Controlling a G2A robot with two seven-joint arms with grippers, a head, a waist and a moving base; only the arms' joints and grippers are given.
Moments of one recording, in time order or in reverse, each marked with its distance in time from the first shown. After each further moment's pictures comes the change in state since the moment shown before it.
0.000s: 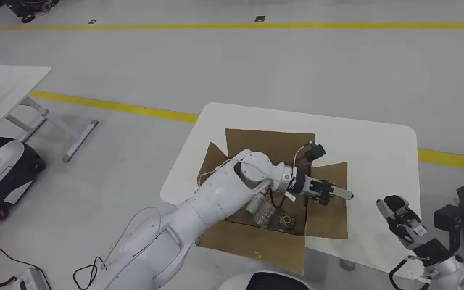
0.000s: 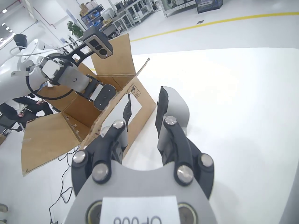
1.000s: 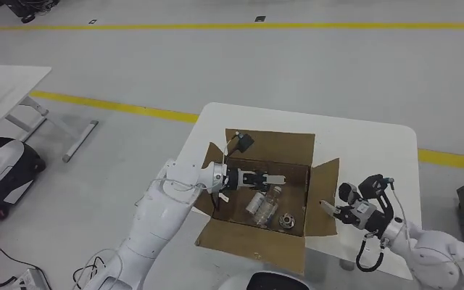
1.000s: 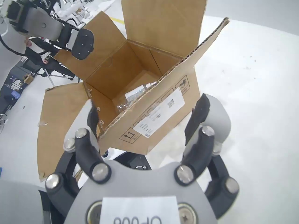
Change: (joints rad) left arm 0.479 0.194 -0.568 -0.567 0.169 0.174 -0.107; right arm 0.302 -0.024 -0.325 0.066 0.059 0.074 0.369
